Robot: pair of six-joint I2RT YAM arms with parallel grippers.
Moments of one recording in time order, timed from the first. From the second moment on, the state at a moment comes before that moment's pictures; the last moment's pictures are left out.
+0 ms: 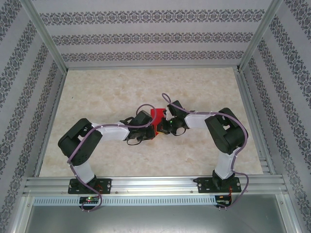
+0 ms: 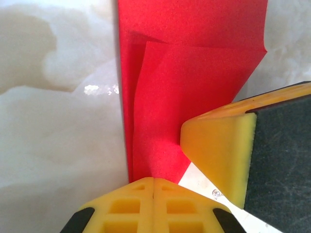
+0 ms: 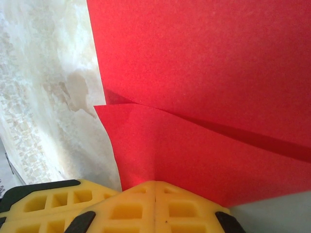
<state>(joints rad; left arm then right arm) -0.75 1.75 0.85 -0.08 0.19 -0.89 0.55 1.86 0.93 -0.13 -0.57 0.71</state>
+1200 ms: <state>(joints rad) -0.75 1.73 0.77 0.07 0.24 -0.92 0.53 1.86 0.92 -0.11 -0.58 0.71</state>
